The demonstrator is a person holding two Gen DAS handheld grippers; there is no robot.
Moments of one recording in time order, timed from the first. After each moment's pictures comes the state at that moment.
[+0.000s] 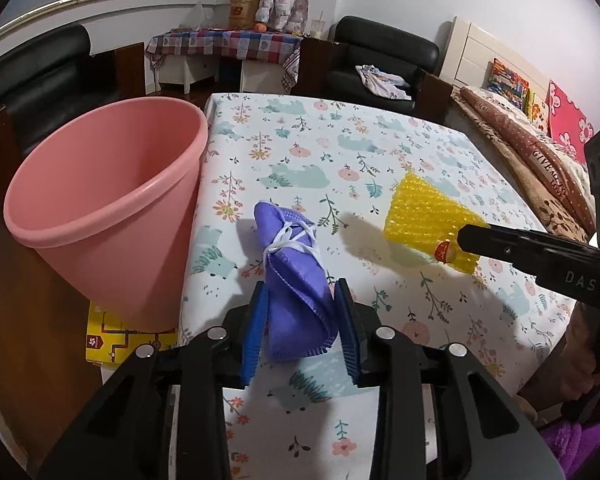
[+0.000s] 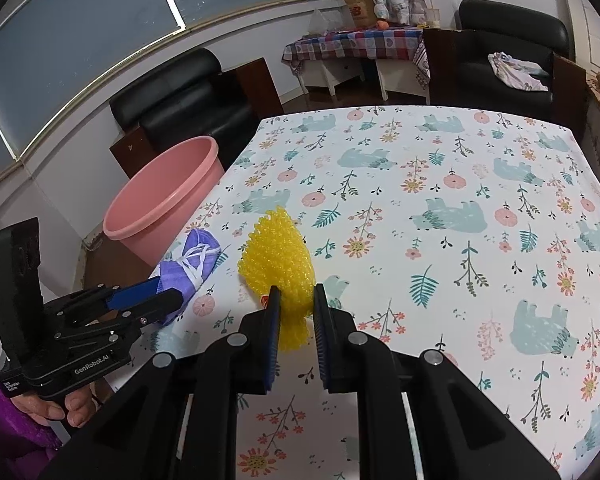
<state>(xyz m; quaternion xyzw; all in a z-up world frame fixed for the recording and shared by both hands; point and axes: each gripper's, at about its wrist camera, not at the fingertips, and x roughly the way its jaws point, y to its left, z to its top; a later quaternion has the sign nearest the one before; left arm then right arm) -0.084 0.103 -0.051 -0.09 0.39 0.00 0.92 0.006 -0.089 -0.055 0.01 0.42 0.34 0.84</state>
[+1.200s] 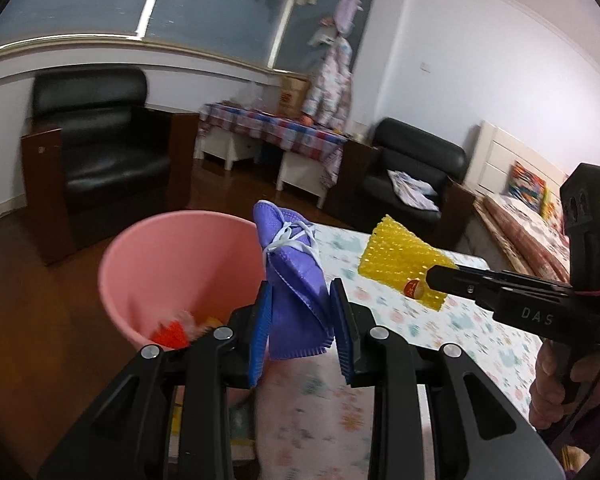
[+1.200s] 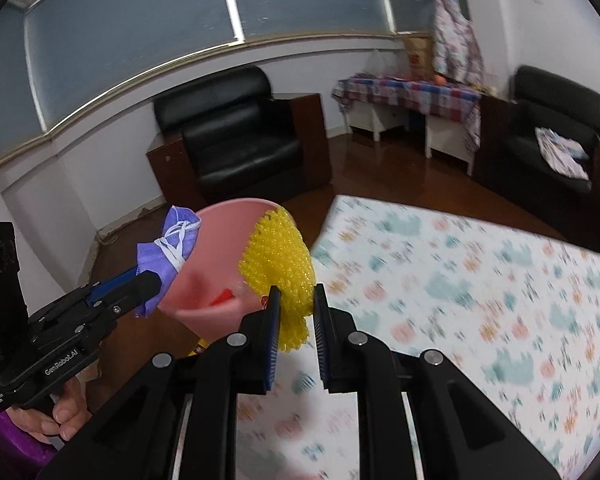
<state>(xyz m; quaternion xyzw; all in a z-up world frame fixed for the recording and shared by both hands) -0.114 0.193 0.027 -0.14 0.23 0.08 0.96 0.021 0.025 0.029 -0.05 0.34 0.41 0.85</state>
